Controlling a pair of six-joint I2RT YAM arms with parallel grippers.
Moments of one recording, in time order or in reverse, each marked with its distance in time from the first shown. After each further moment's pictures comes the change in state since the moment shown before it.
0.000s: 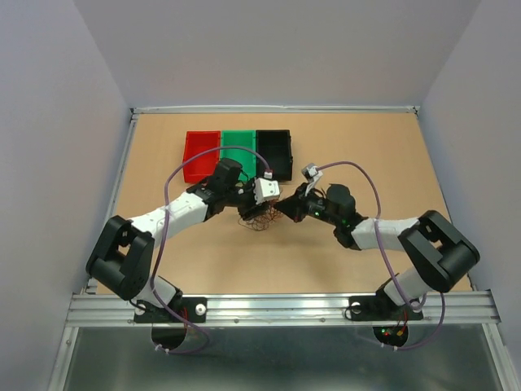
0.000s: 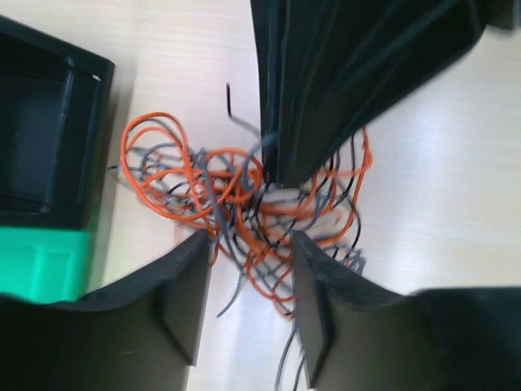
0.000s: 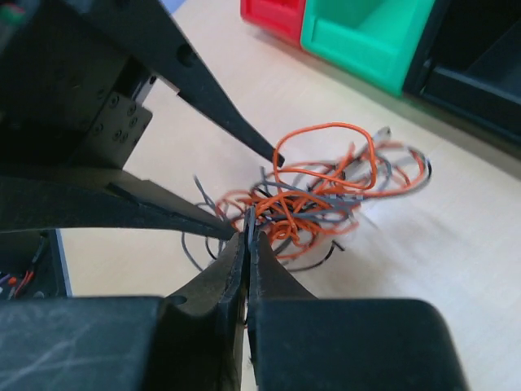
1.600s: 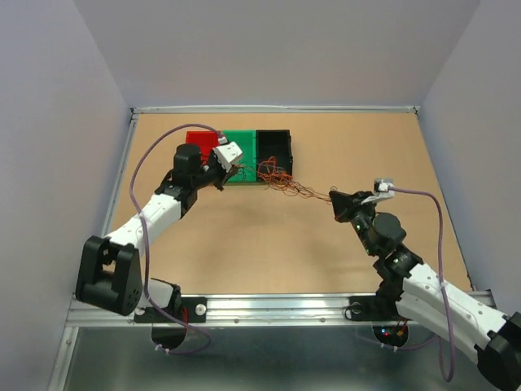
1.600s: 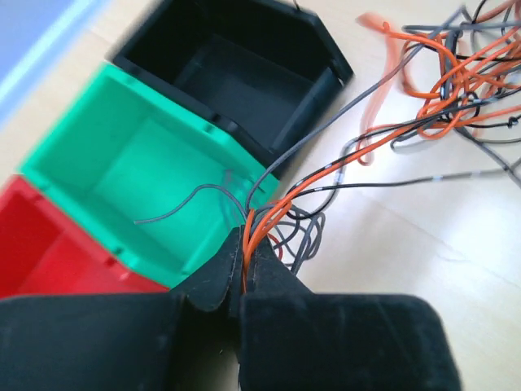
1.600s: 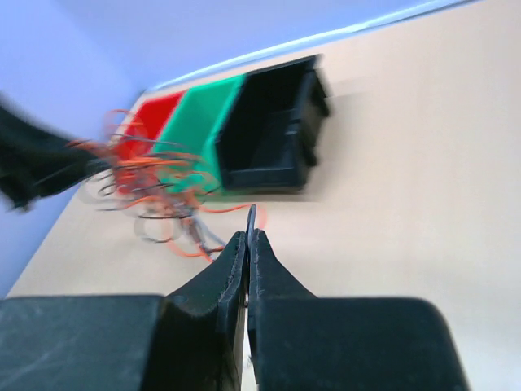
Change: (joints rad) left arm 0.264 -0.092 -0.020 0.232 -0.046 -0.233; right arm 0.007 -0.817 -0.219 -0.422 0.681 0.054
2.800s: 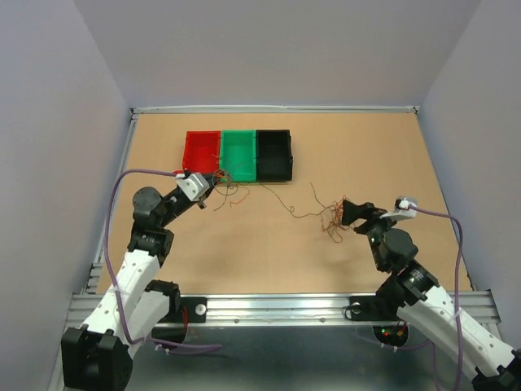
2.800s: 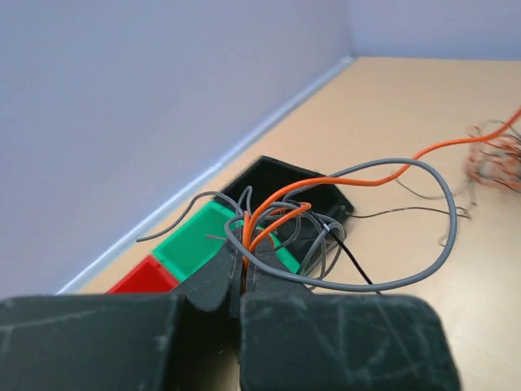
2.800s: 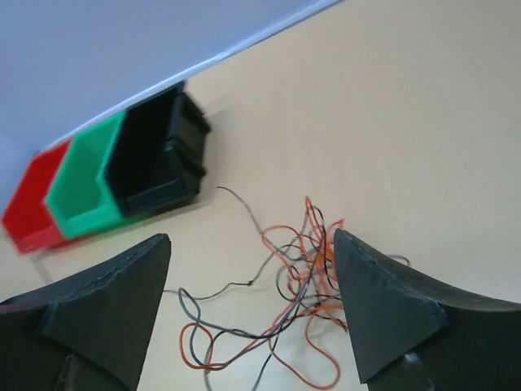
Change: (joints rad) left arm 0.146 -0.642 -0.407 0.432 0.126 -0.220; right arm 0.005 -0.444 -0.089 -0.450 0.413 0.073
